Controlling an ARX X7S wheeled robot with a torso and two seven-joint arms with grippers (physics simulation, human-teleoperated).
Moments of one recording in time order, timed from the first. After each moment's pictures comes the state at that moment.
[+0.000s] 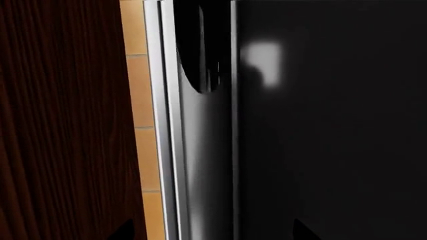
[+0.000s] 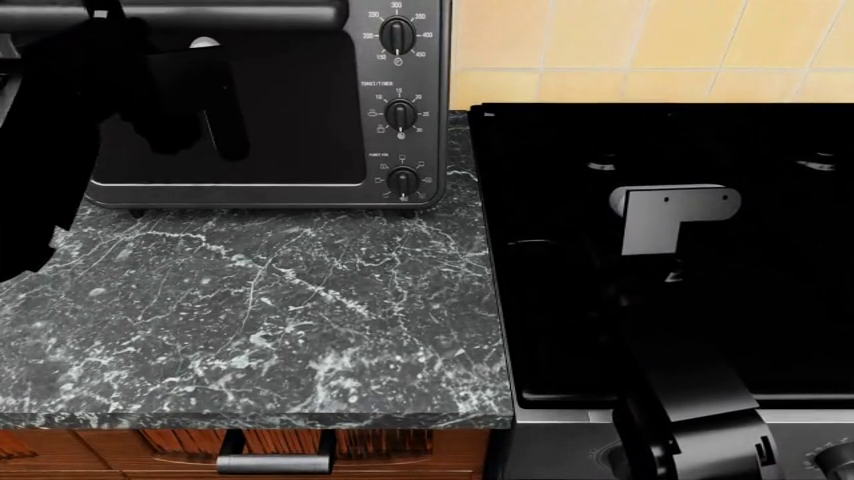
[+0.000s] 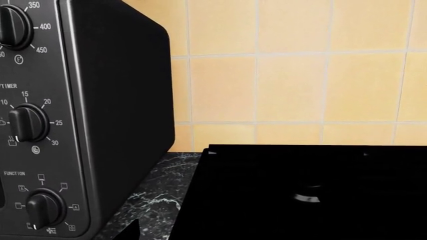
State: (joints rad) left arm -1.49 -0.72 1.04 -0.30 0.41 -0.33 0.46; right arm 0.58 0.20 -0.11 -0.11 0.30 0.51 0.09
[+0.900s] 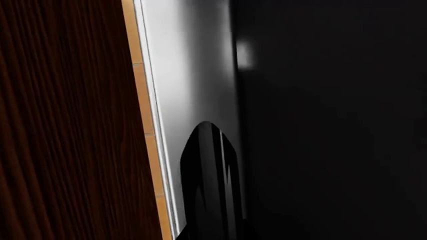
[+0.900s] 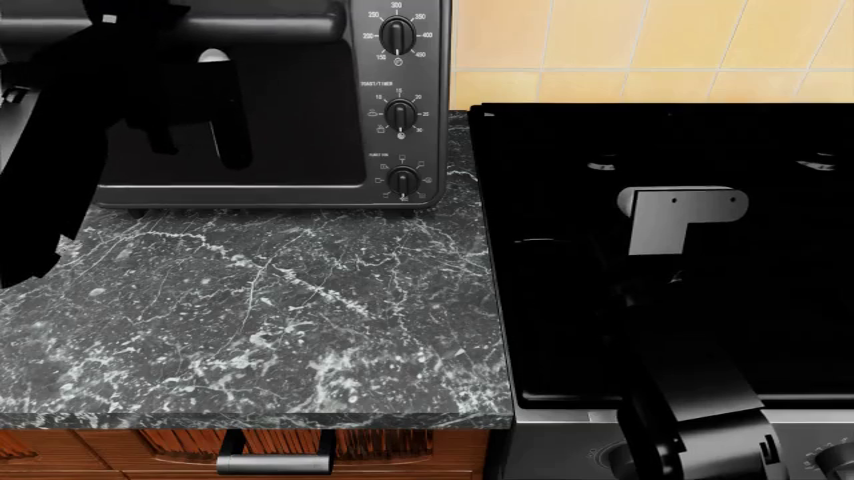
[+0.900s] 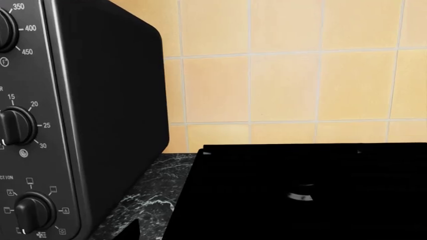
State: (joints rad) left arm -1.47 -0.72 1.05 -0.30 0.48 -0.29 0.42; right arm 0.58 0.21 -0.11 -0.09 0.32 0.49 0.10
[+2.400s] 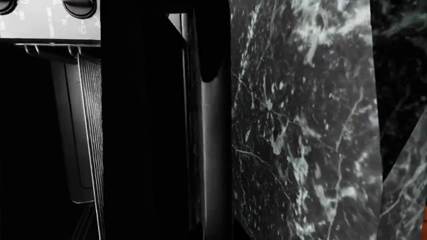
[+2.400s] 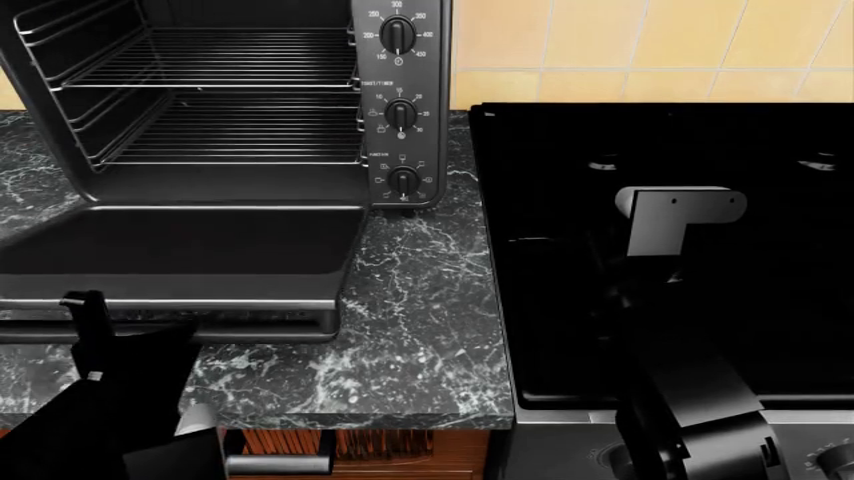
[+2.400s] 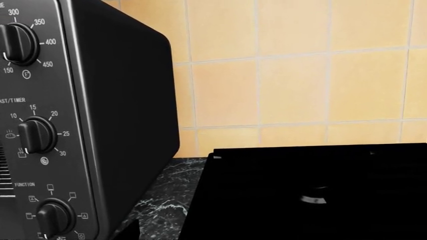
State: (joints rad) left arm -0.61 -1.32 1.03 0.91 0.29 -0.94 0.13; right arm 0.57 0.22 -0.13 -0.12 0.38 0.48 0.13
